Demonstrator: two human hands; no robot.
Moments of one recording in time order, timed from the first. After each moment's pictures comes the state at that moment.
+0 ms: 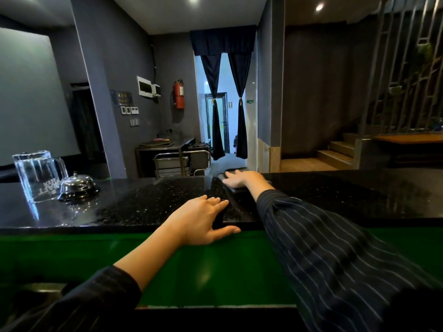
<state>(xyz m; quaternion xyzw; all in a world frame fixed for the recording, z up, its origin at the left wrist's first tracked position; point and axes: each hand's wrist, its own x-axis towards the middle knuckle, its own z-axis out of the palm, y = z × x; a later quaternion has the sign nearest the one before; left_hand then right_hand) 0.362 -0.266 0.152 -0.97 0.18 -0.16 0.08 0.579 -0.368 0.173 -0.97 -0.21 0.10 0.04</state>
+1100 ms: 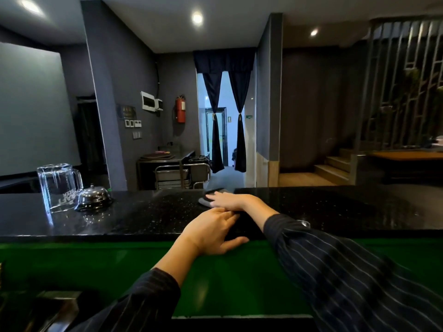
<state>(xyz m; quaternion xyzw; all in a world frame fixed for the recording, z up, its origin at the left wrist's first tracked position) 0.367 -0.260 0.141 -0.94 0.24 -0.22 0.11 0.493 -0.340 0.179 -0.93 -0.35 0.11 0.02</state>
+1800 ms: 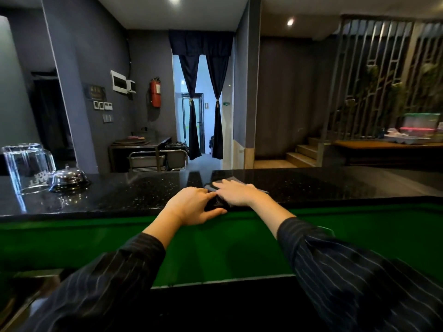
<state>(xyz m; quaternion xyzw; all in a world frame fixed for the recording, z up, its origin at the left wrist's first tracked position) 0.366 -0.258 0.141 -0.93 0.23 -0.26 0.11 0.426 -0.417 0.166 -0.96 -0.29 0.02 0.01</state>
